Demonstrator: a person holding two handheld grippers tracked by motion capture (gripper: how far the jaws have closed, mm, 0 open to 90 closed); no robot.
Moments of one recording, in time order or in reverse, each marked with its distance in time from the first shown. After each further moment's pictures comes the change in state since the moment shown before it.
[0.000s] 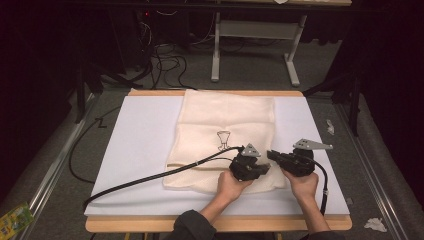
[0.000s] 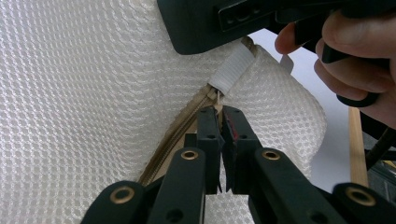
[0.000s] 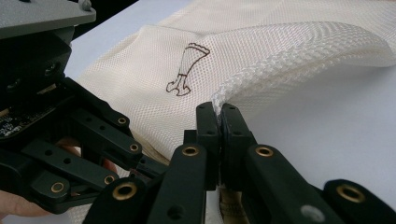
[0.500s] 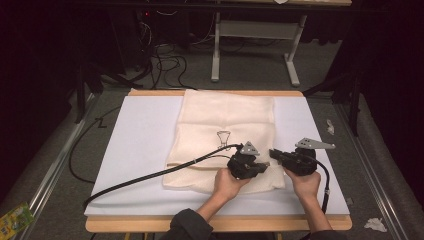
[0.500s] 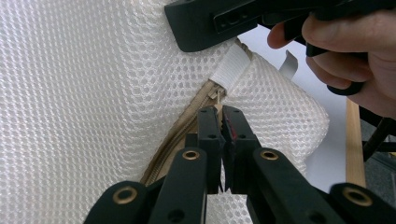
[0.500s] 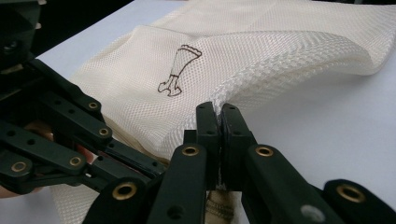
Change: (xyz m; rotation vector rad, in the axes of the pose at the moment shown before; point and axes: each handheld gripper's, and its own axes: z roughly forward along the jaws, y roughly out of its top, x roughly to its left) left arm -0.001 0.008 -0.013 0.022 0.016 0.034; right arm -0.006 0.001 -0.003 -0.006 -0.019 -0.011
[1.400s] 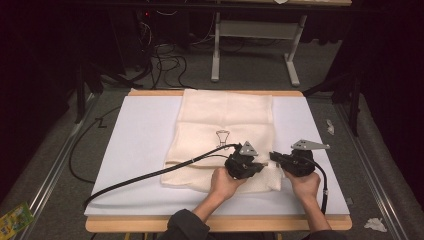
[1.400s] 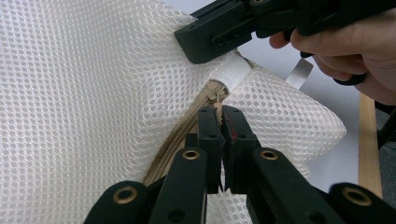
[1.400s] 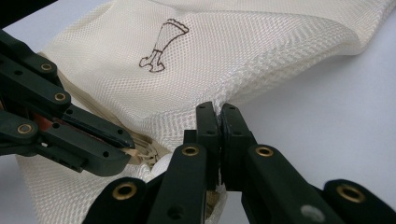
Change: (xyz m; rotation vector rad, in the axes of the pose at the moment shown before) left arm 0.001 0.000 -0.007 0.030 0.039 0.033; right arm -0.001 -0.006 0.007 0.070 -0.063 -0.036
